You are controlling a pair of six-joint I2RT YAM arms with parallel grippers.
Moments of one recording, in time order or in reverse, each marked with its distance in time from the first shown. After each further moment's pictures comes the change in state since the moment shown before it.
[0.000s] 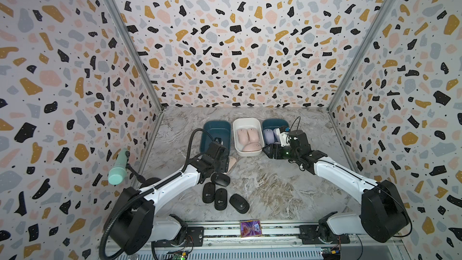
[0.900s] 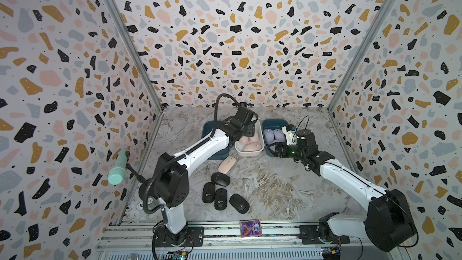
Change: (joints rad) left arm -0.110 0.399 0.758 -0.143 -0.118 -0.075; right arm -0.060 -0.079 -0.023 -0.019 -0.028 -0.019
